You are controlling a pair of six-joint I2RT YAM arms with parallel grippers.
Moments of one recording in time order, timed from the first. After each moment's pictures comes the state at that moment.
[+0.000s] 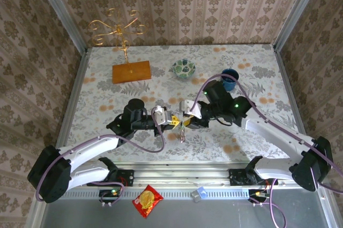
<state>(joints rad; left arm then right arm) -0.77 1.10 0.50 0.27 0.71 0.37 0.67 1.21 1.00 -0.60 -0.52 -0.62</state>
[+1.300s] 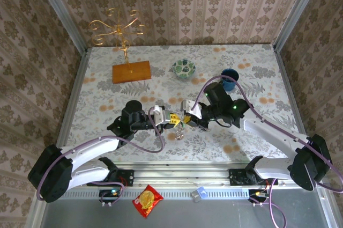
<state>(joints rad) -0.77 1.10 0.45 0.43 0.73 0.30 0.65 1.24 0.92 -0.51 -0.55 -0.58</state>
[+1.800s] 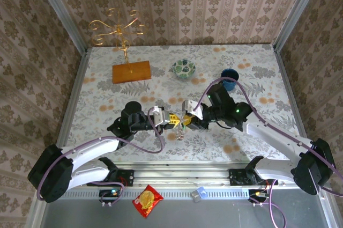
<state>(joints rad) -0.77 1.10 0.43 0.47 0.73 0.29 0.66 1.19 0.87 -0.43 -0.56 -0.53</state>
